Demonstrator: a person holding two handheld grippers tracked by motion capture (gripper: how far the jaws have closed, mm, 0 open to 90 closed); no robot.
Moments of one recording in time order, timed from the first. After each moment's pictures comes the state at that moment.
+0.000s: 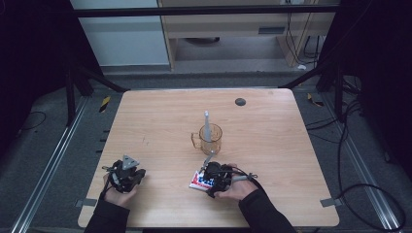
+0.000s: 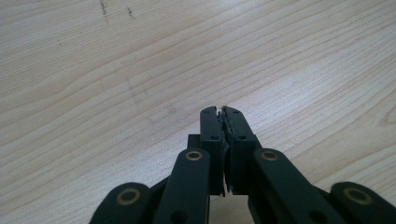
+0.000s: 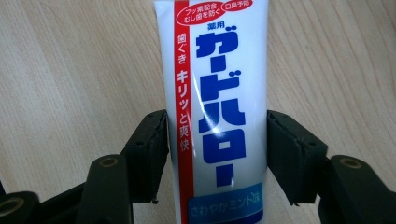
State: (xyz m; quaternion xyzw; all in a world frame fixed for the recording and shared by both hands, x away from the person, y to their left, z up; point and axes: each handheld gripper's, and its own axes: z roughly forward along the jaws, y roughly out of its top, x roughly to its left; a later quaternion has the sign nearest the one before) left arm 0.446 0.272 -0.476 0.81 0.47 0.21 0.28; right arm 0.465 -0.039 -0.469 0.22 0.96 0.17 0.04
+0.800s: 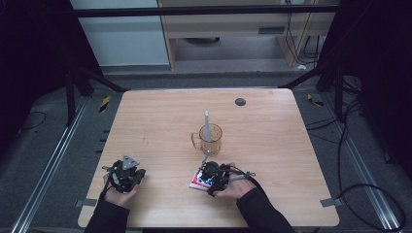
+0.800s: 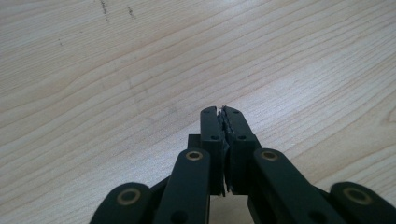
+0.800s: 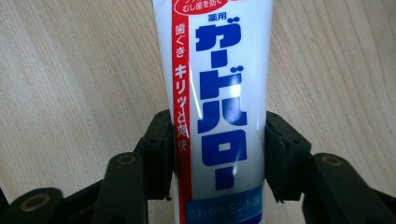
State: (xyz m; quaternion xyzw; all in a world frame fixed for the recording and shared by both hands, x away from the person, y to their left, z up) left arm 0.446 0.272 -0.476 0.81 0.47 0.21 0.28; right arm 0.468 -0.033 -0.469 0.22 0.97 0.14 0.04
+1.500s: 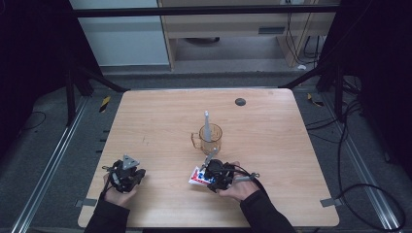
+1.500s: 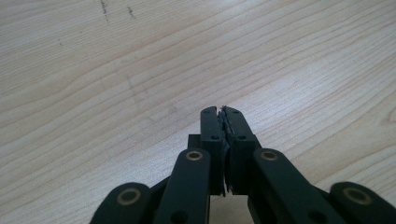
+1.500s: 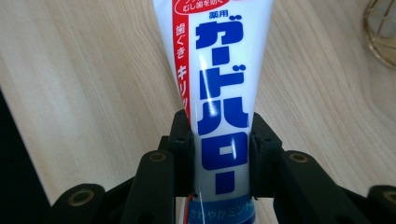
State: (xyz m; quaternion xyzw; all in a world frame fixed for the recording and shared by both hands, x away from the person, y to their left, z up) left arm 0.446 0.272 -0.477 0.81 0.47 0.21 0.28; right arm 0.459 -0.045 -0.447 0.24 0.95 0.19 0.05
